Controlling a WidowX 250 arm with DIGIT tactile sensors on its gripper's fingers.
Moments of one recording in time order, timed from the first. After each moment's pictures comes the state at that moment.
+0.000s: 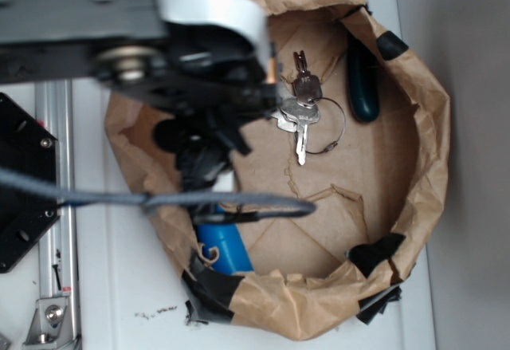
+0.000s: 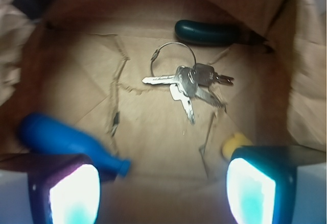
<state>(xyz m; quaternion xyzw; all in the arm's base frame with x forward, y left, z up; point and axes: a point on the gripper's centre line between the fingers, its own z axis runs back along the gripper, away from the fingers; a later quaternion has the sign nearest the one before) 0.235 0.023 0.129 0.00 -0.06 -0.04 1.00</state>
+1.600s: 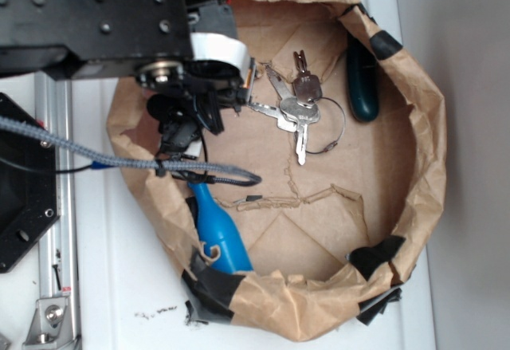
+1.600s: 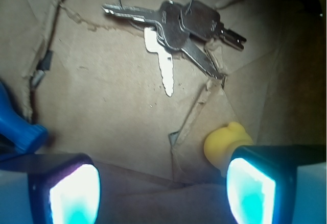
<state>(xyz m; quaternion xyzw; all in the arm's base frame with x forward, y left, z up) 0.215 0.052 0.074 0.06 -0.03 -0.15 0.99</state>
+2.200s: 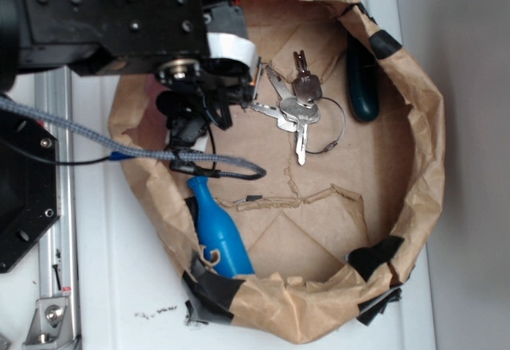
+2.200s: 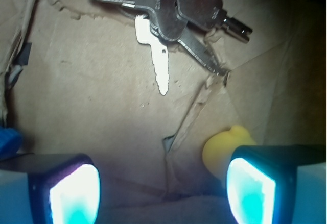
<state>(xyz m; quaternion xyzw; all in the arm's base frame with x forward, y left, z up) 0.220 0.055 0.061 0.05 -0.03 -0.15 0.99</state>
